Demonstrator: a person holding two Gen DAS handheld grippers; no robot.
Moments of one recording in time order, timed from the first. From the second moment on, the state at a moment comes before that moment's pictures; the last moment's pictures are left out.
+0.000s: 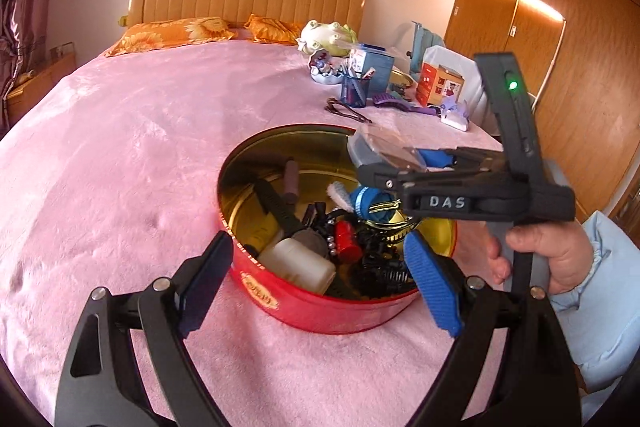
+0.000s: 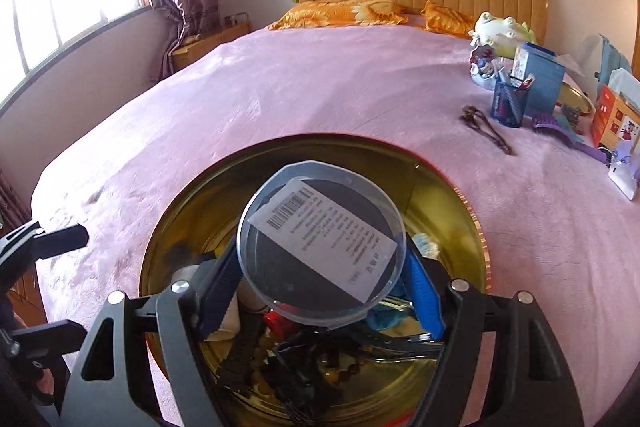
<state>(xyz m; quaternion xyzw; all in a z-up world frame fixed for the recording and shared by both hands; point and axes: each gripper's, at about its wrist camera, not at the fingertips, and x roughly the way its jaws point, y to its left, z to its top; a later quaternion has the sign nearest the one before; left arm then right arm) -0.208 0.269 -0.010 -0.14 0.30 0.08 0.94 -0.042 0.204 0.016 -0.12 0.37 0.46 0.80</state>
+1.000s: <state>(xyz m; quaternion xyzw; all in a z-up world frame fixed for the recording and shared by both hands) -0.177 0.177 -0.003 -0.09 0.32 -0.01 0.94 -0.032 0.014 0.027 -0.05 0.35 0.33 0.88</state>
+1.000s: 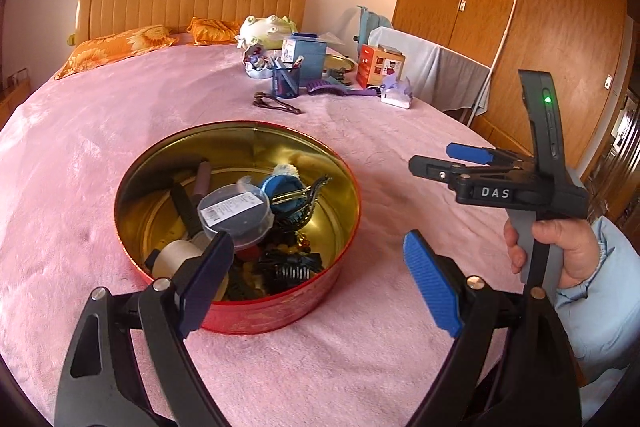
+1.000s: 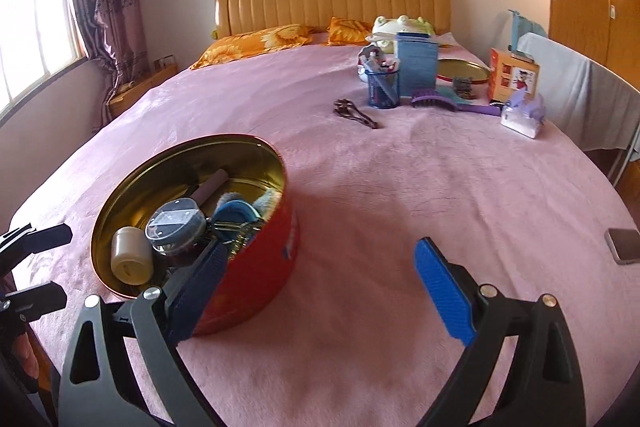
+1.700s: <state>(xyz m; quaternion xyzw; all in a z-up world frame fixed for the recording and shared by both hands) -0.180 0.130 -0.007 -0.08 0.30 0.01 0.95 -0.092 -0.075 0.010 -0.04 0.30 0.26 0.92</state>
